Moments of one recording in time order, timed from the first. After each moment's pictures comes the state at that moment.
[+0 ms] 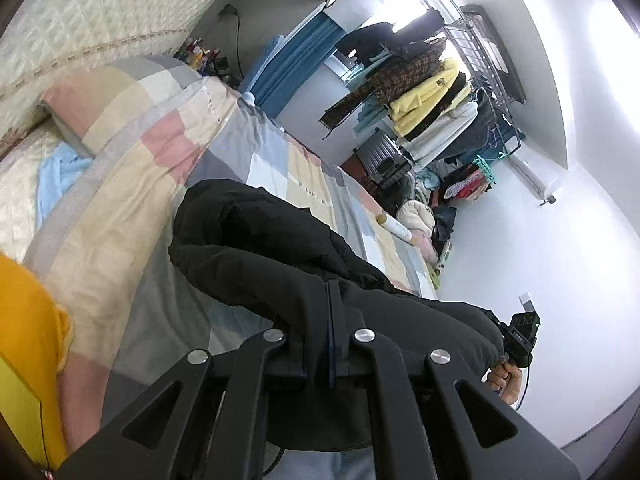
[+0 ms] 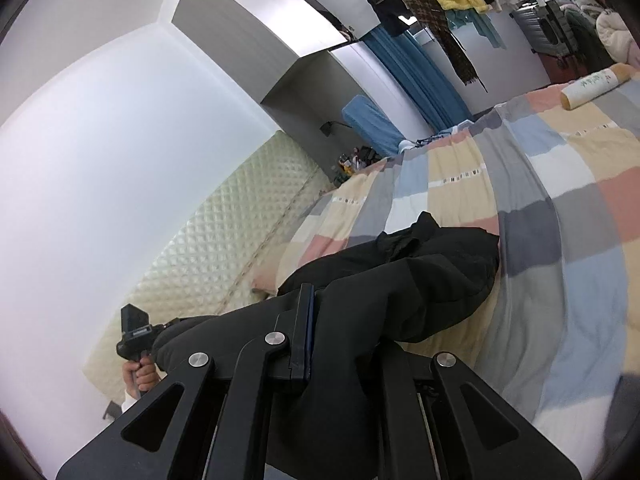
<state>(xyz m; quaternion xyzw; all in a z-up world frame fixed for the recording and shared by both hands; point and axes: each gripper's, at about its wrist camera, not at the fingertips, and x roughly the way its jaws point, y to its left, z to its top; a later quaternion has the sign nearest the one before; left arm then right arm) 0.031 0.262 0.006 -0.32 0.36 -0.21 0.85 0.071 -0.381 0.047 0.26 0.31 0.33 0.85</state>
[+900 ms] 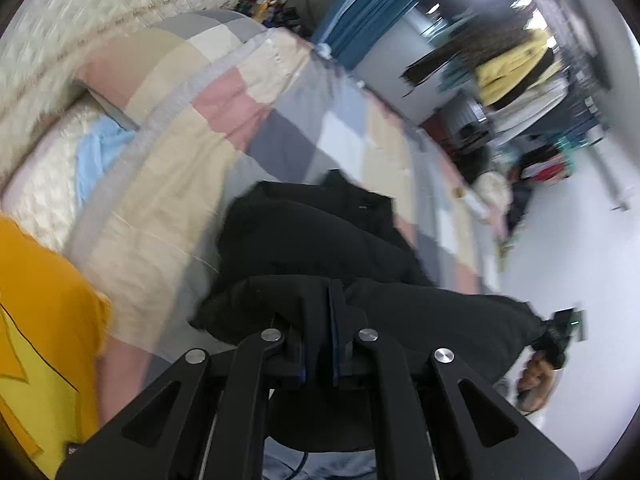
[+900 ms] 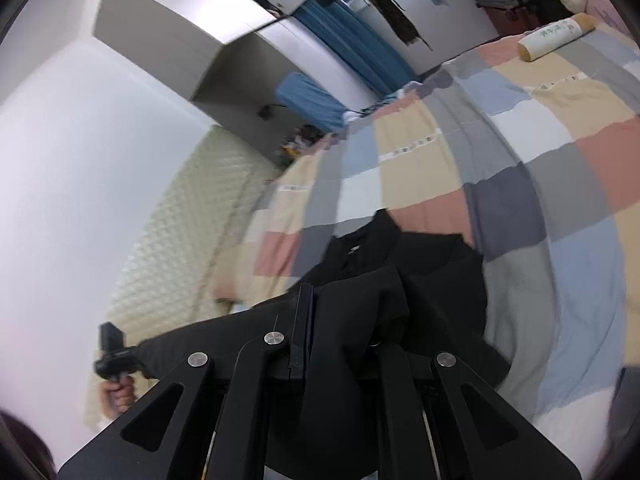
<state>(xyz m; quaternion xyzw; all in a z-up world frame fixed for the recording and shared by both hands) 0.148 0.253 0.004 -0.27 0.50 -0.09 0.82 0.213 -0.372 0.011 0.30 0.40 0.23 0.83</state>
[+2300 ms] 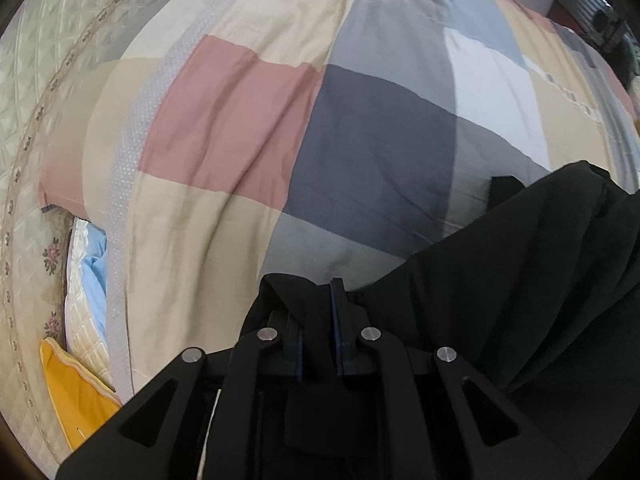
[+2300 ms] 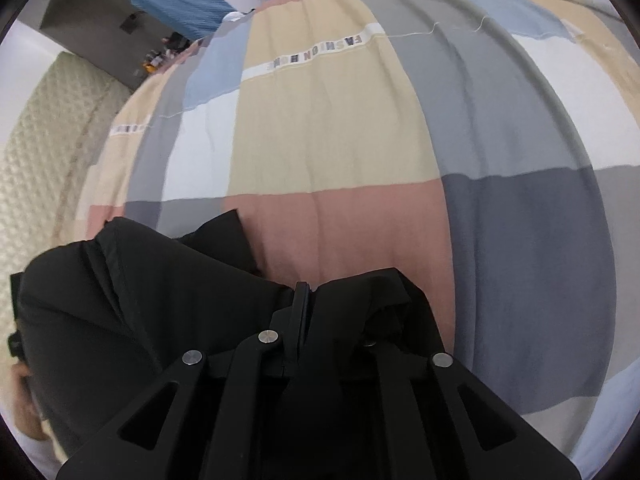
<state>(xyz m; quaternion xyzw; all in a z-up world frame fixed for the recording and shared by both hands) 0.422 0.164 -0.156 -0.01 0.65 0.08 0.76 0.467 -0.310 -0.189 0.19 0.59 0.13 0.78</state>
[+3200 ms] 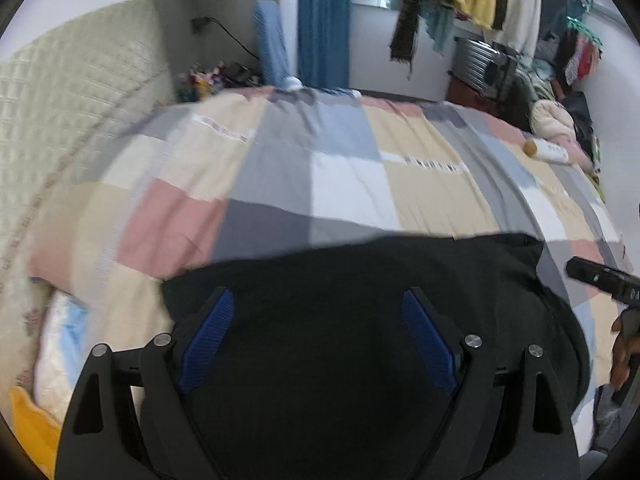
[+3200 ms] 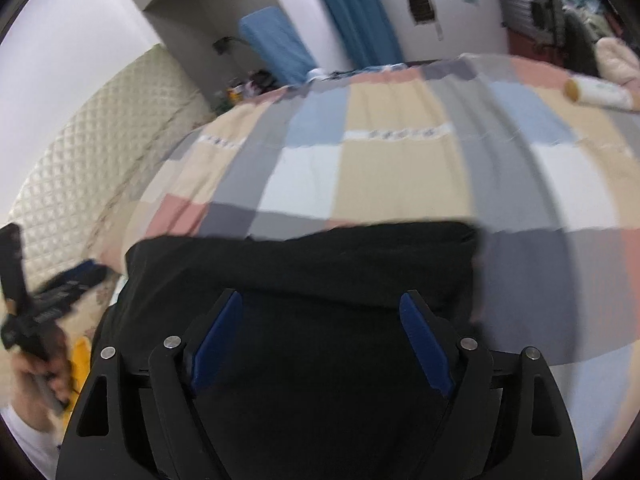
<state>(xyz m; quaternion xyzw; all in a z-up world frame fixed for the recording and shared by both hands) 0.344 0.057 -0.083 0.00 0.44 -0.05 0.90 0.374 -0.232 -0.108 0.12 0.46 0.19 0.86</state>
